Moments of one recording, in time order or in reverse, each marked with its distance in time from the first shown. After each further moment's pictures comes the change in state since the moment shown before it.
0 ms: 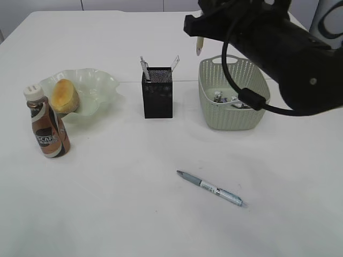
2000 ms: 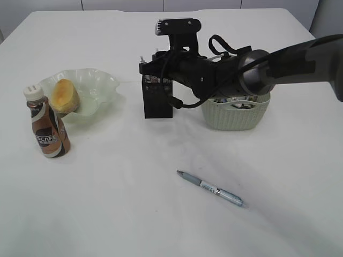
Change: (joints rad) left arm 0.000 0.000 0.000 0.029 0.000 0.000; right arm -0.024 0.635 -0.671 0.060 0.393 0.000
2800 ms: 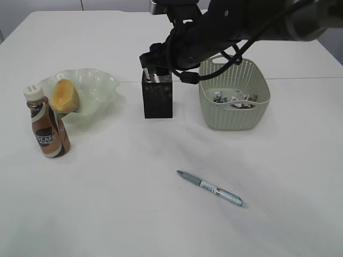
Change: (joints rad) left arm 0.000 0.000 0.000 0.036 0.000 0.000; right arm 0.000 -0.246 0.000 -0.049 0.661 0.000
